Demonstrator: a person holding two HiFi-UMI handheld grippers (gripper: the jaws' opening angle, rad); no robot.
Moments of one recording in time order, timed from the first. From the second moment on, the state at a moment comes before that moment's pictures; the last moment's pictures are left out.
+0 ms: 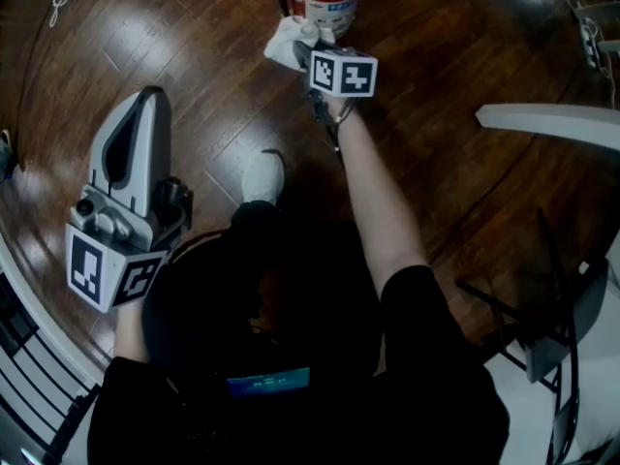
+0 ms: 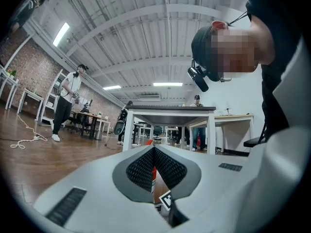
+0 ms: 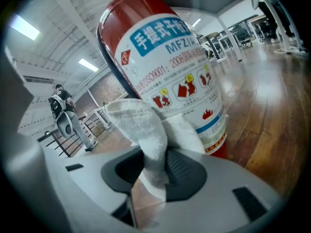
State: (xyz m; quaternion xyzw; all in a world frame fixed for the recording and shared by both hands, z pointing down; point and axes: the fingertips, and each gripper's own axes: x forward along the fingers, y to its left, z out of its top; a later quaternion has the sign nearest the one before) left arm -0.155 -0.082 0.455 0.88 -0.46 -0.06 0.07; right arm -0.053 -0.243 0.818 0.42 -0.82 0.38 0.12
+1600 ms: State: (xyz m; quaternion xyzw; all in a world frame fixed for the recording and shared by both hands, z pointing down) left arm -0.154 -0.080 0.450 0.89 -0.45 -0.08 0.07; right arm 0.087 -0.311 0.605 0.51 -0.83 0.23 -0.05
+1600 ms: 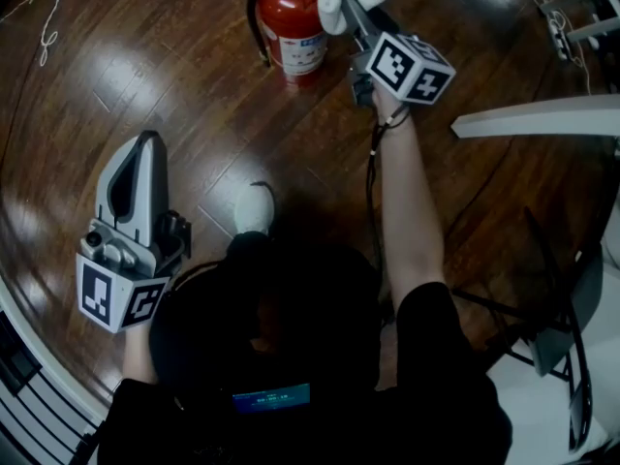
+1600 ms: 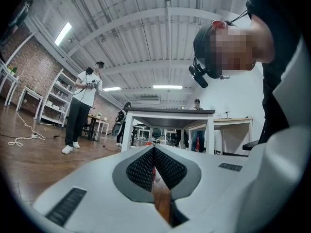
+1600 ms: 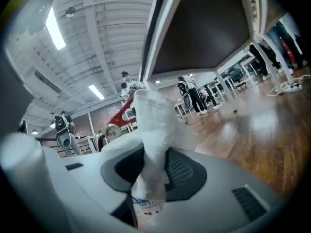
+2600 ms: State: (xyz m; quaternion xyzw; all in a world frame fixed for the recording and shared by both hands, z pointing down) left arm -0.169 -0.079 0.453 0.88 -0.46 -0.08 0.07; right arm 0.075 -0.282 0.814 0.53 -0.76 0.36 0.08
